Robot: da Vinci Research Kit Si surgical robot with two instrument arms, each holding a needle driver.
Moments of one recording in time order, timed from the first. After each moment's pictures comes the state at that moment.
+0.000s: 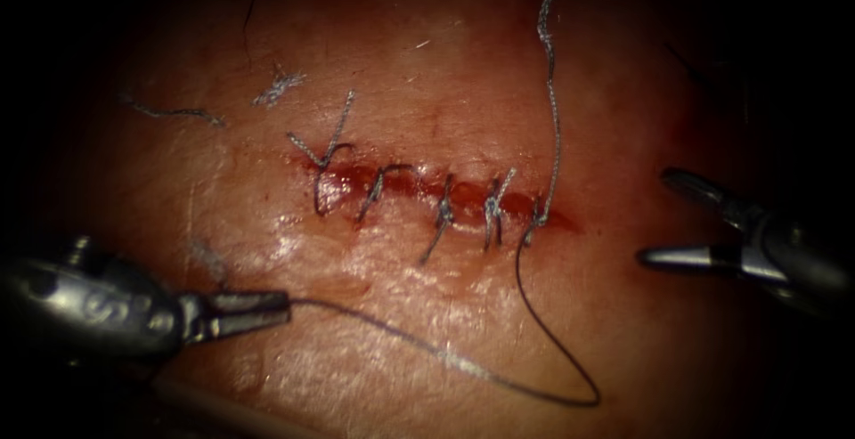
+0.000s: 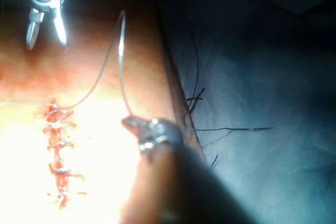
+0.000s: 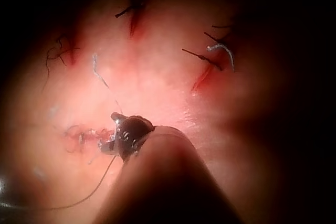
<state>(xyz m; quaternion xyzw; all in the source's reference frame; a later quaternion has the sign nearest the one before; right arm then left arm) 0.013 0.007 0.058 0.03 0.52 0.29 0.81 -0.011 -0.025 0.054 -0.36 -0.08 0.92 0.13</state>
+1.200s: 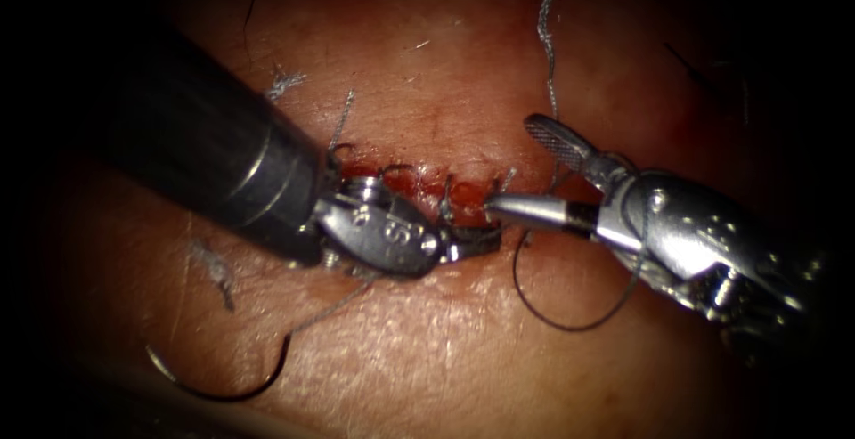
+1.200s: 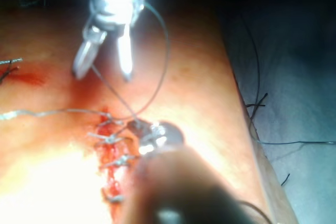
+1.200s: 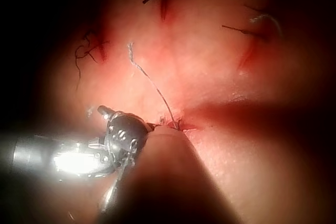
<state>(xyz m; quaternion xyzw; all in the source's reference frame) 0.020 0.010 0.056 -0.05 0.58 0.40 0.70 -0.023 -0.023 0.070 -0.36 -0.09 0.92 0.10</state>
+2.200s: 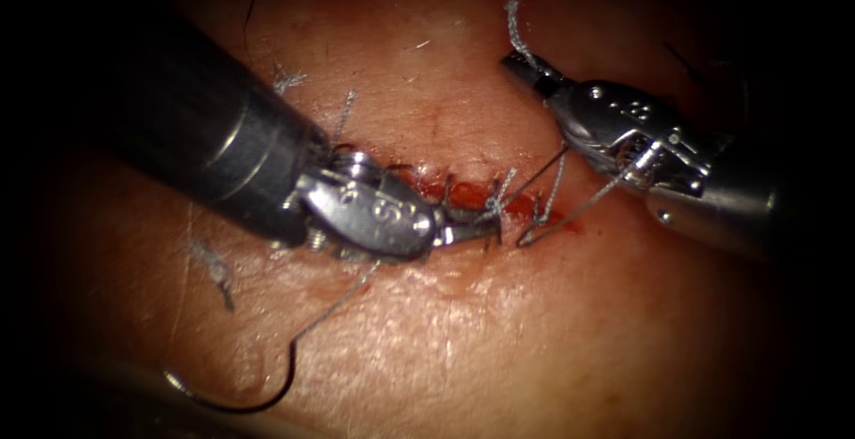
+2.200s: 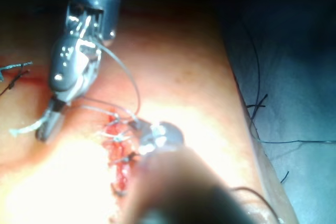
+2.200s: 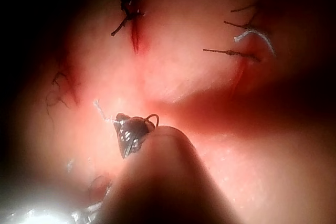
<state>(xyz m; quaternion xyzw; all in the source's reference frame) 0.021 0.015 0.068 -0.06 0.45 0.48 0.75 -0.022 -0.020 0.067 -0.36 -0.10 0.92 0.11</state>
